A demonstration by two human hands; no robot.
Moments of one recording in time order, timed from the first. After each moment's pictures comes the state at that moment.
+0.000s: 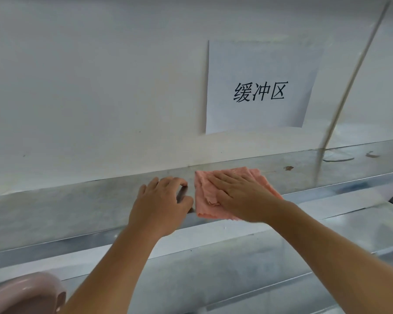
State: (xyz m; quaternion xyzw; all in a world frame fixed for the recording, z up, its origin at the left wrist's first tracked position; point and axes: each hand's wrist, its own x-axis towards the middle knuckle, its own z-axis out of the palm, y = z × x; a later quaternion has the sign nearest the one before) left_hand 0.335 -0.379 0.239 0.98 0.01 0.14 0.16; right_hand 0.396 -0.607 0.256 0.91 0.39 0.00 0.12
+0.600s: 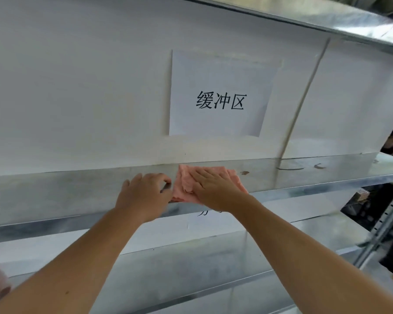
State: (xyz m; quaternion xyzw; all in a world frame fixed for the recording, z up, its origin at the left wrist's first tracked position) left_hand 0.353 -0.443 0.244 0.98 0.03 0.13 0.17; right_hand 0.415 -0.653 0.255 0.93 0.36 0.03 0.11
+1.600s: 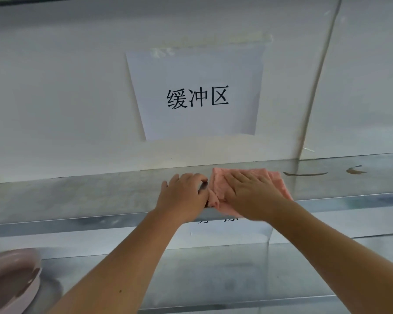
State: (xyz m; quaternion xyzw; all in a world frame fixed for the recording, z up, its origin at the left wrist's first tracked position) left_hand 0.426 -0.598 0.241 0.98 0.08 0.13 0.14; right_hand 0.497 -0.791 0.240 0.94 0.34 -0.02 0.00
